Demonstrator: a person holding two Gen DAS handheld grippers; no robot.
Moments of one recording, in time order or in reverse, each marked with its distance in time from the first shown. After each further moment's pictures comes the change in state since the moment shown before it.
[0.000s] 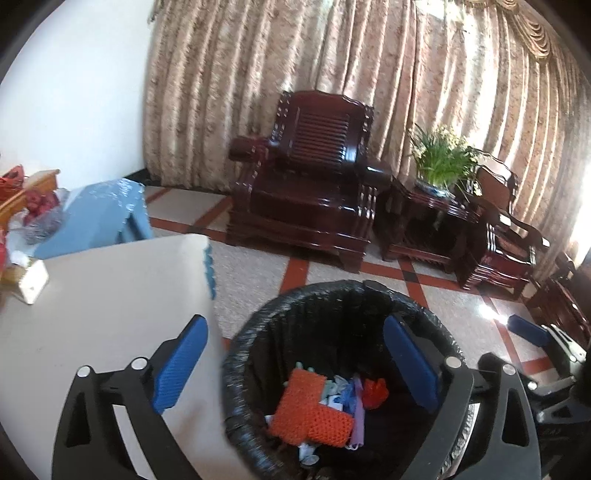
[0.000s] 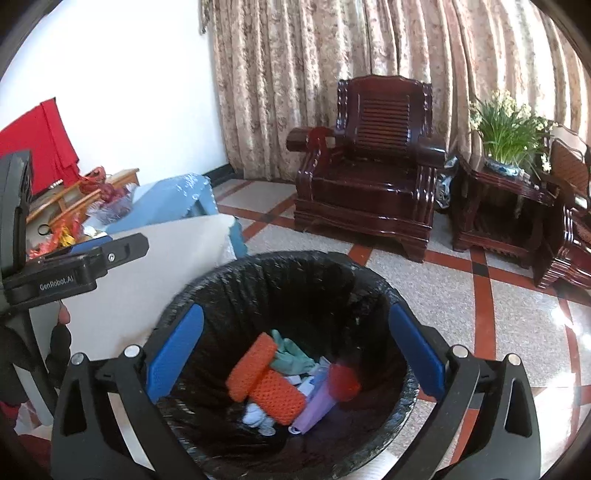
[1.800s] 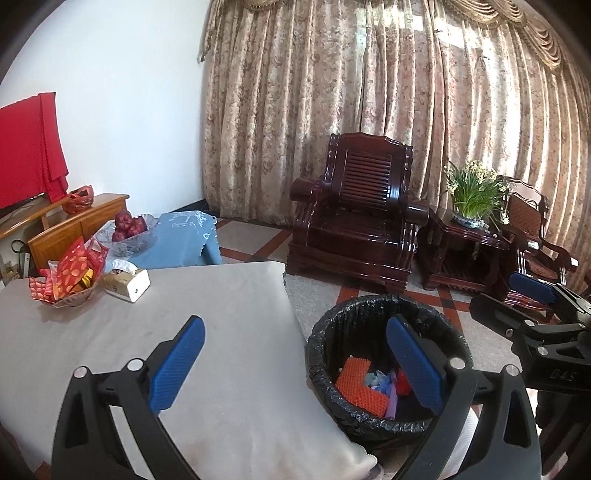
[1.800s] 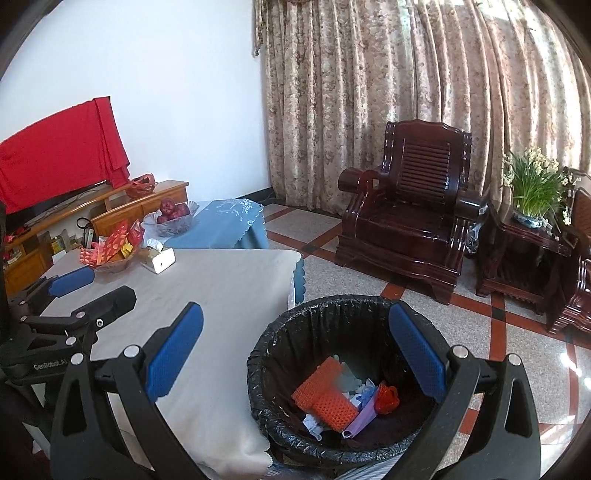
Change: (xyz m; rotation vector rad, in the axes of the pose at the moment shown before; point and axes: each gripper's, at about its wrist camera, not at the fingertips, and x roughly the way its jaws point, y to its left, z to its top) left arm -0.164 0.019 -0.022 -0.025 -0.134 0.200; right arm -0.097 0.106 0.033 -0.121 -0.101 0.099
